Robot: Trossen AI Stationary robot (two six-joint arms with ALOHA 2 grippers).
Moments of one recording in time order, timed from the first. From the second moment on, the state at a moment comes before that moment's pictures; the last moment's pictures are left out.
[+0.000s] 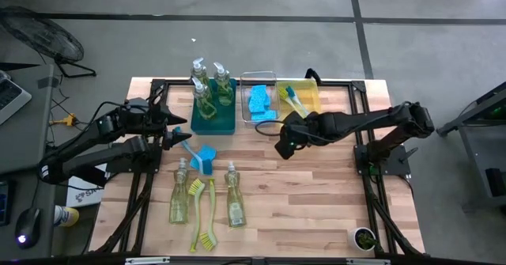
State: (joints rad) left arm 0.47 0.32 0.56 -0.69 0.24 -0.33; right arm 0.07 1.53 1.33 -0.99 0.41 0.85
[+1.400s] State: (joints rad) left arm 0.26 0.42 0.60 -0.69 0.14 -0.87; right arm 0.00 1.53 1.11 -0.89 0.81 0.81
